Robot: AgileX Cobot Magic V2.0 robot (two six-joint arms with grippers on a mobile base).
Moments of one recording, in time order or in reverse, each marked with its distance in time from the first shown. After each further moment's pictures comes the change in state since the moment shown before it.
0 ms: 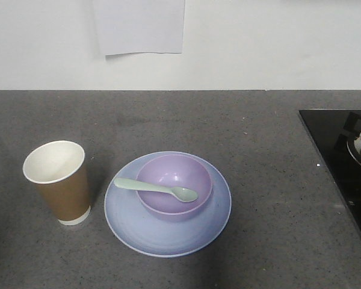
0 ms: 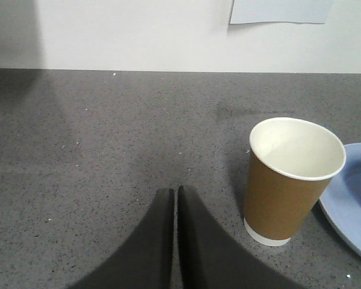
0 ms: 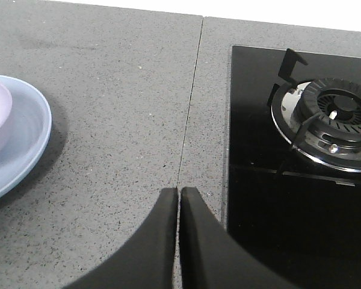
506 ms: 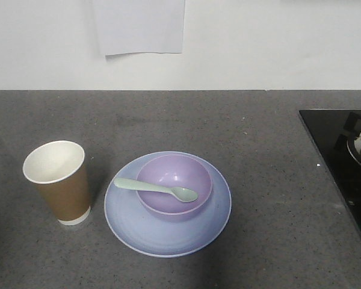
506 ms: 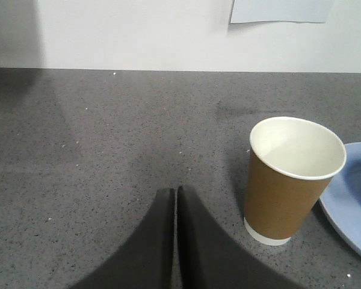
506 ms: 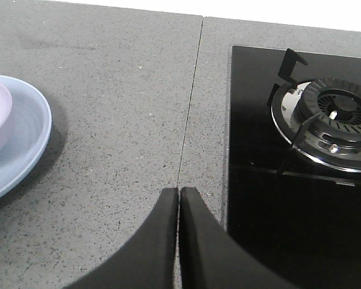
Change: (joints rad) left arm 0.000 0.000 0.000 0.000 0.001 0.000; right arm 0.000 0.000 0.000 0.000 0.000 0.000
